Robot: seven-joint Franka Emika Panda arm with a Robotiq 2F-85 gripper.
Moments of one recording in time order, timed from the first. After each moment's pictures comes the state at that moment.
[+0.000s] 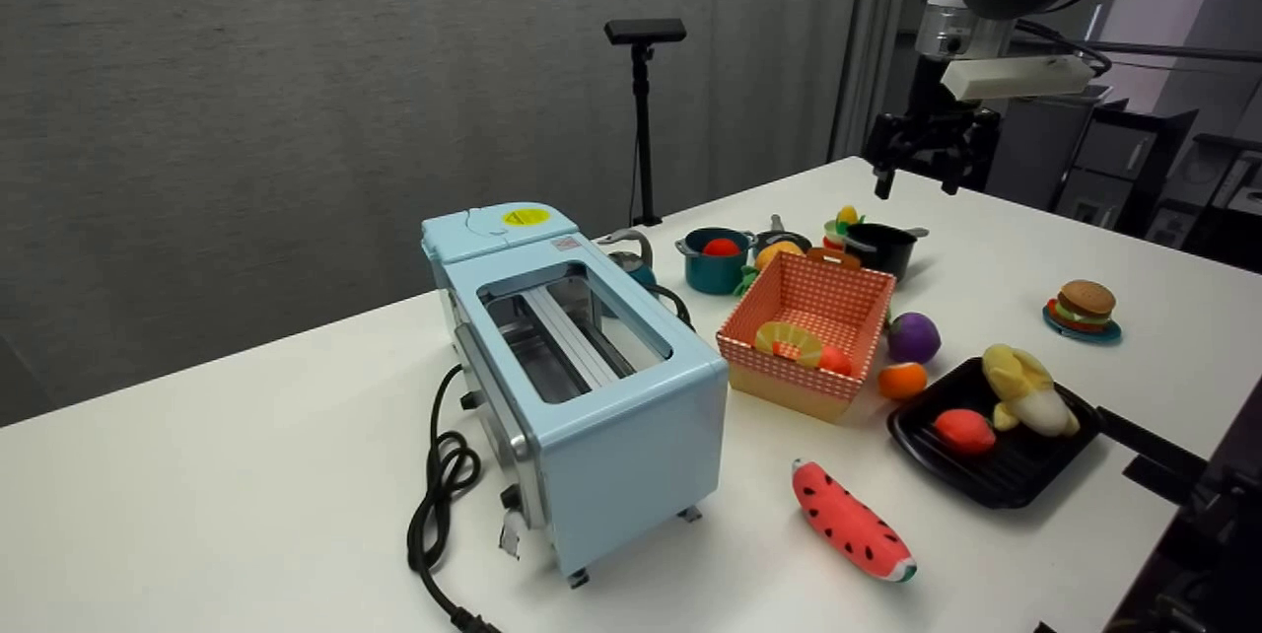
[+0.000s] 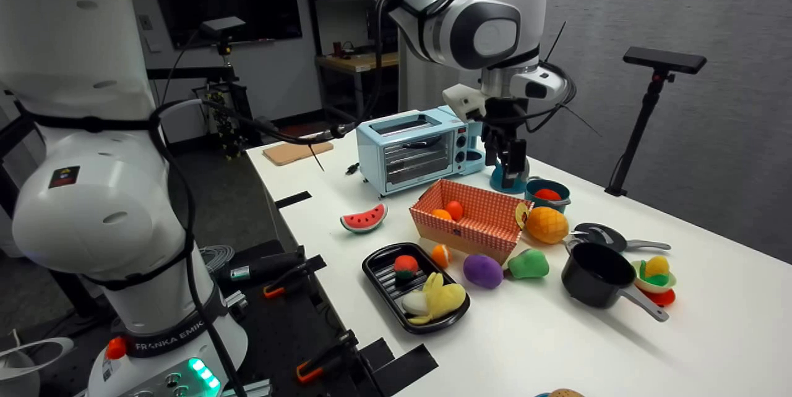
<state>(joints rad) -0.06 0.16 -0.09 -2.08 0.00 2.30 0.33</state>
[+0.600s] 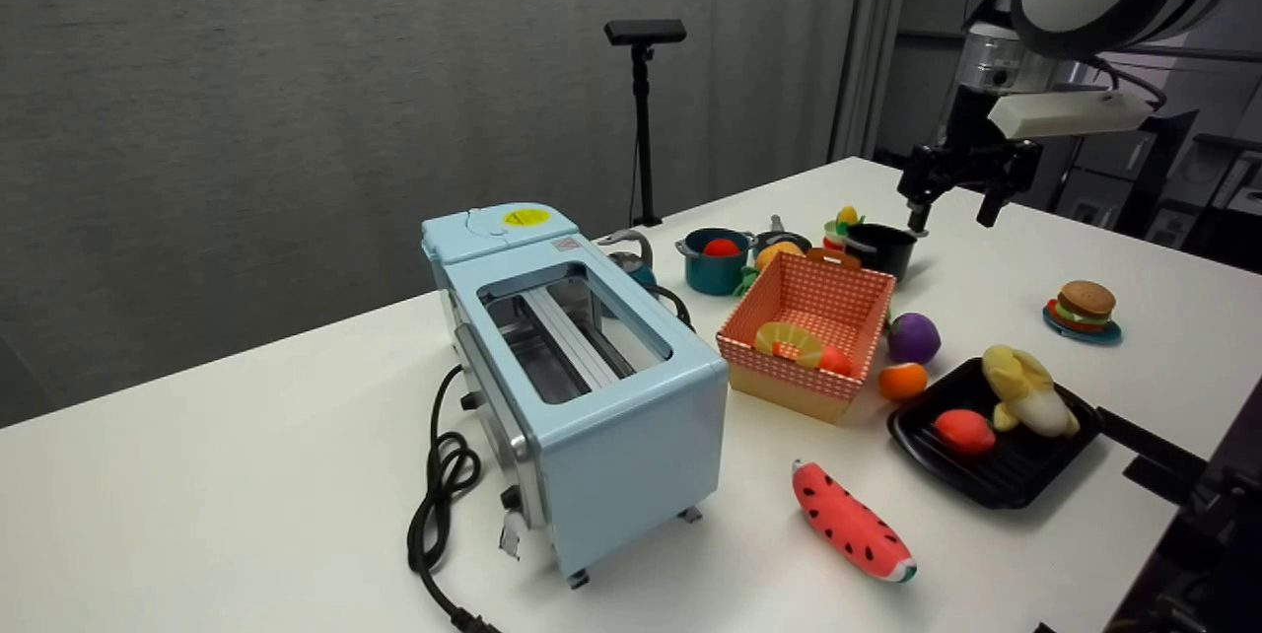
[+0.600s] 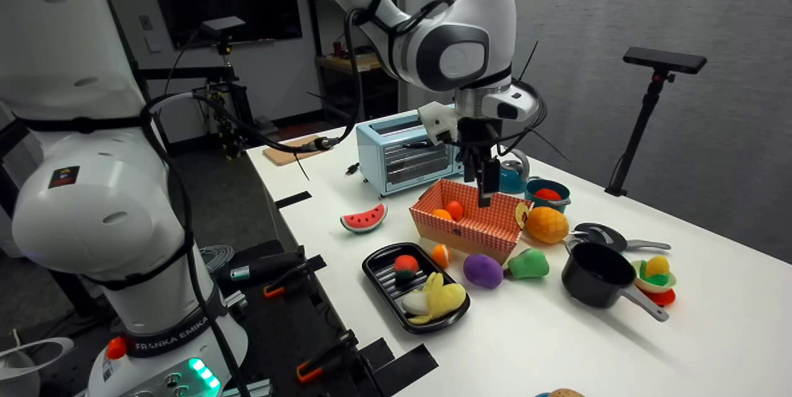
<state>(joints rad) -0.06 0.05 -0.09 -2.30 -0.01 2.41 0.33</state>
